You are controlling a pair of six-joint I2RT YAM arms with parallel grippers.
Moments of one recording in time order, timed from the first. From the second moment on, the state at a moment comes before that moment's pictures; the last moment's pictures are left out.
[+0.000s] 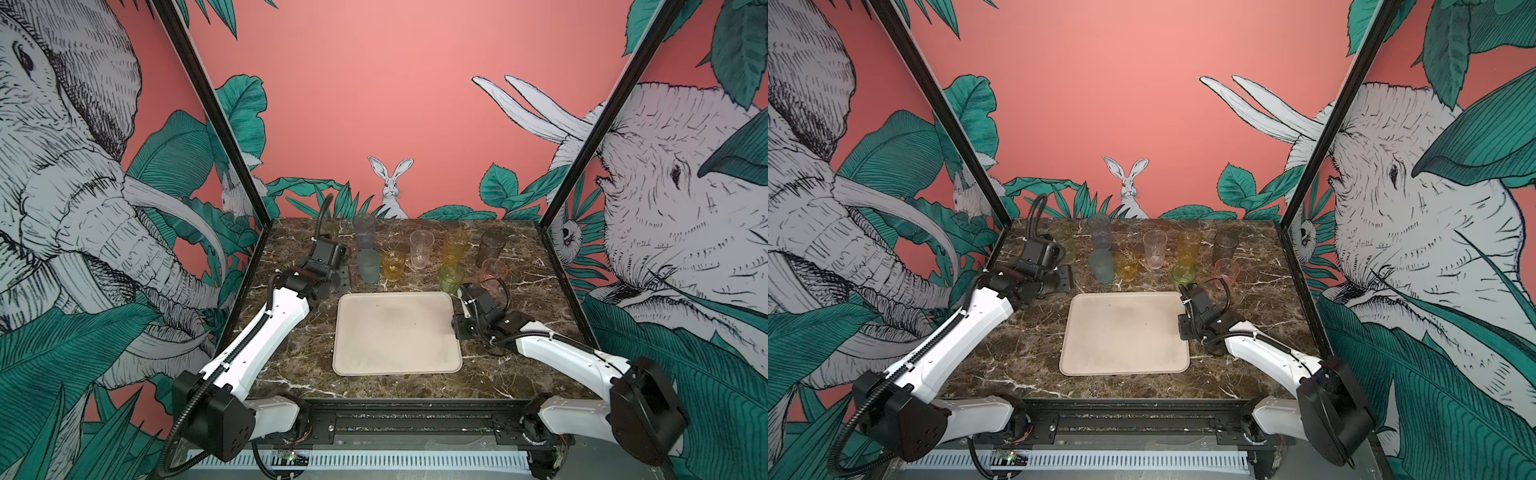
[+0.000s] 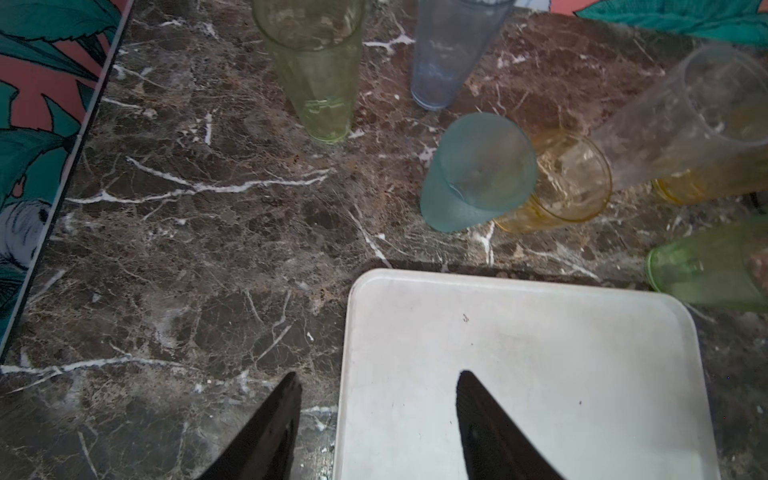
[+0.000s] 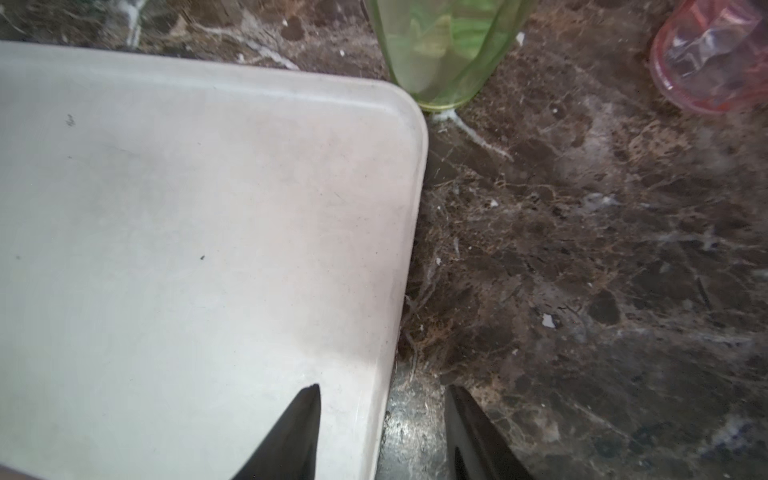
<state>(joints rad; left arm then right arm) -0.39 1.28 1.20 -0.81 -0.23 -0.44 0.62 1.22 0.70 -0.43 0.11 0.38</state>
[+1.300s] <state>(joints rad) -0.04 2.02 1.93 -0.82 -0.07 -0.38 0.60 0.95 0.44 -0.18 0.42 0.24</state>
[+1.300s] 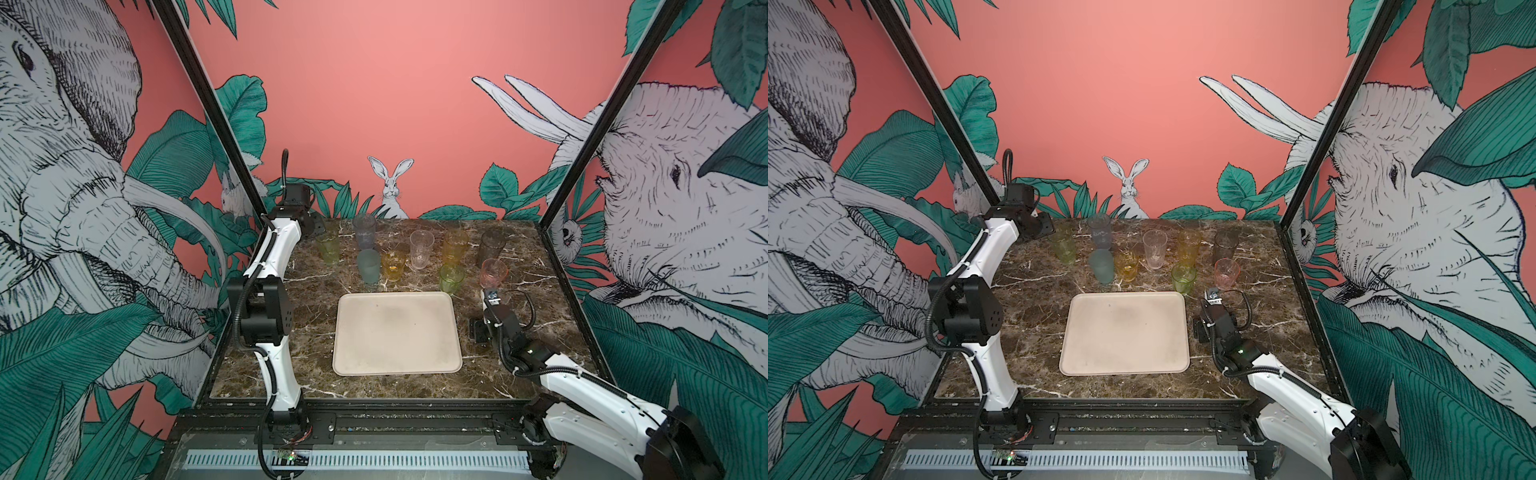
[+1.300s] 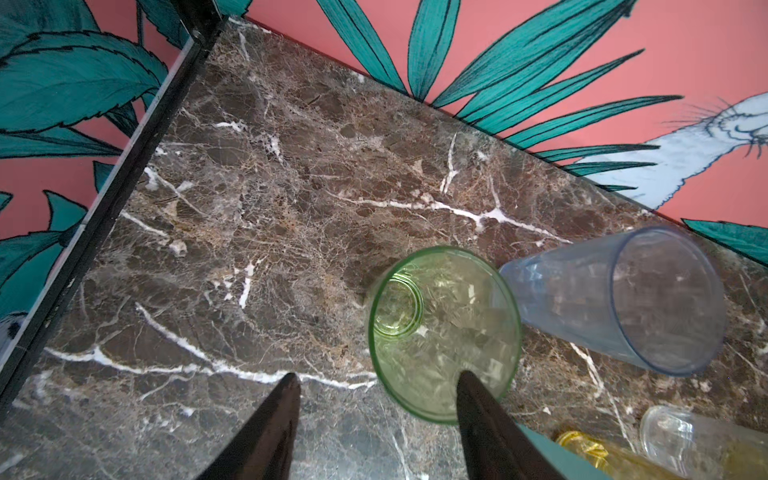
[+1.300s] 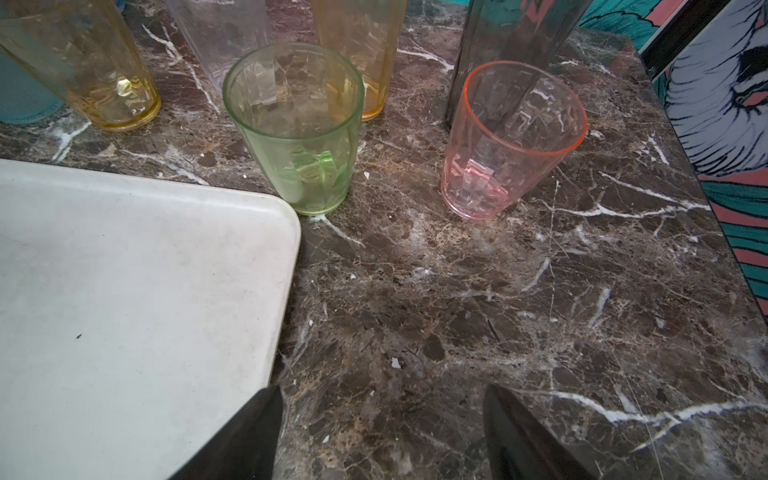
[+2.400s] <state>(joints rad) -0.04 2.19 2.13 -1.00 -0.02 -0.37 0.60 0.95 0.43 -0.16 0.43 0.23</state>
